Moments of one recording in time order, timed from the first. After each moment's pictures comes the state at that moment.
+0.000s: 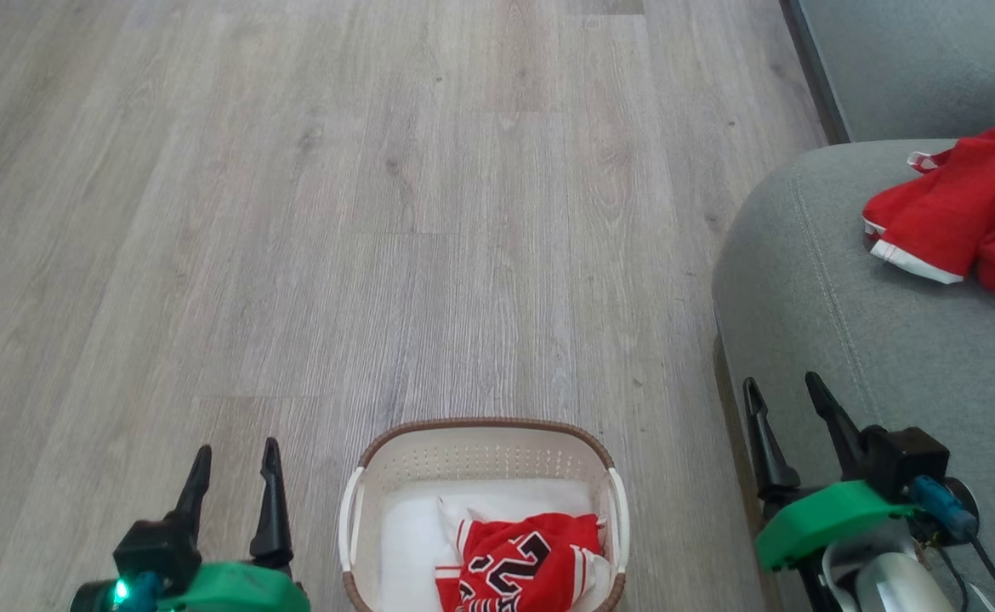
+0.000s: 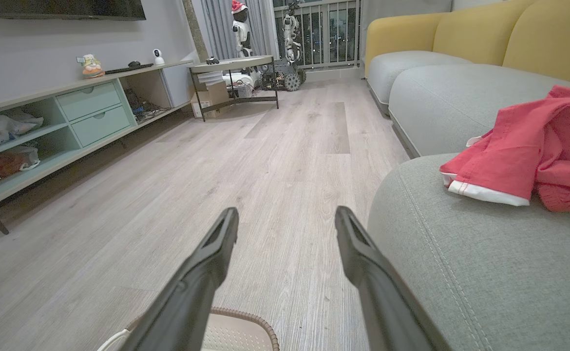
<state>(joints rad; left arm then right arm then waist) 0.12 0.06 -0.12 0.18 -0.21 0.08 -0.25 -0.04 -0.05 0.04 0.32 0.18 0.13 -0.25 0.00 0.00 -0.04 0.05</state>
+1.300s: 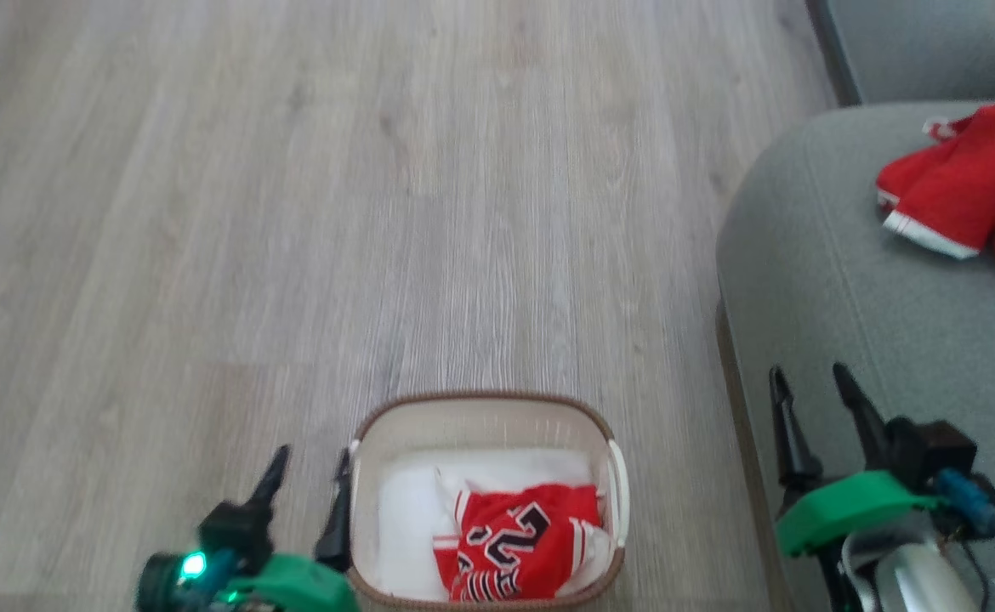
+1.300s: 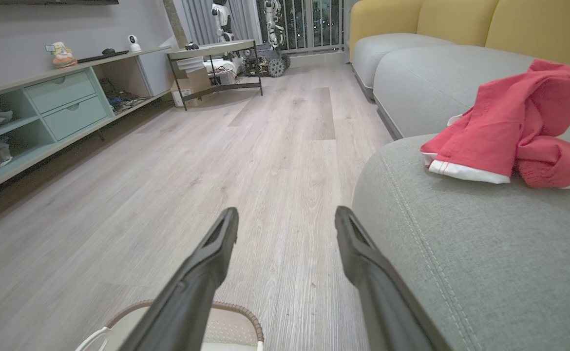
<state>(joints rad) 0.06 0.05 -0.20 0.31 -0.15 0.01 -0.25 -0.05 -0.05 -0.01 0.32 0.18 0.13 -0.25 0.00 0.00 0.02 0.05</state>
